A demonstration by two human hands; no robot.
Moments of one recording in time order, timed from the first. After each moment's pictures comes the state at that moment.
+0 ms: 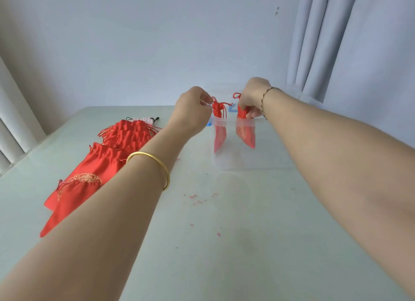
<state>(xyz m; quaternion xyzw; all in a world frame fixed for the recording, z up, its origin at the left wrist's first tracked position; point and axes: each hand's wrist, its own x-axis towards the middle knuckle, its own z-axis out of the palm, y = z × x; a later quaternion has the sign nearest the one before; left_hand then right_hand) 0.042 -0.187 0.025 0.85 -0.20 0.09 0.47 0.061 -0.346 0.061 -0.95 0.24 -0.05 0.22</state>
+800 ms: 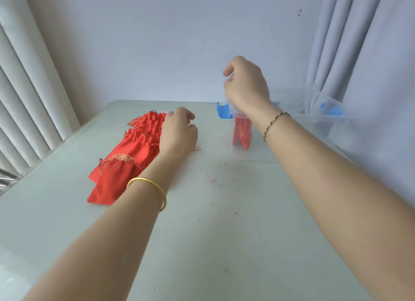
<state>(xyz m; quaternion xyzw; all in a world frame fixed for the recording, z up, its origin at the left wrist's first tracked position) 0.021 -0.118 -0.025 0.88 -0.09 0.18 0.42 -0.006 -0.249 0.064 -0.92 0.05 -0.30 0.26</state>
